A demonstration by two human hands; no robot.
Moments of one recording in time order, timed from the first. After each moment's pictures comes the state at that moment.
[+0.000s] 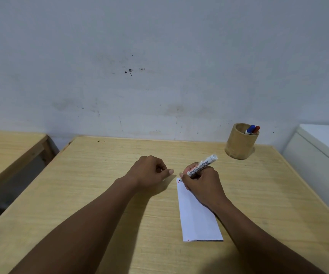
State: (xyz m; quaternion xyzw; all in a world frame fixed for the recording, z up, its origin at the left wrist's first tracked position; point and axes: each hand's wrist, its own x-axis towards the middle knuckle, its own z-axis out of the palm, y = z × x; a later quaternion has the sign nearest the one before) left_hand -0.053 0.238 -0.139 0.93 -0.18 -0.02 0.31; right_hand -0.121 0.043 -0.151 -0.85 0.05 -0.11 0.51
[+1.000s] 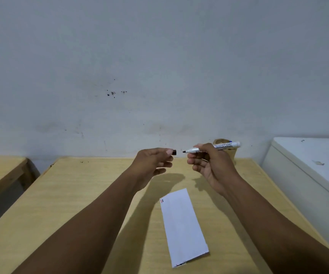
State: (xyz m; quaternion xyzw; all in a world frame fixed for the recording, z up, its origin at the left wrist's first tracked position) left_hand -0.047 0.181 -0.067 0.65 -0.08 -0.16 0.74; right_hand -0.105 -0.005 -0.045 -0.56 0.09 -0.08 0.82
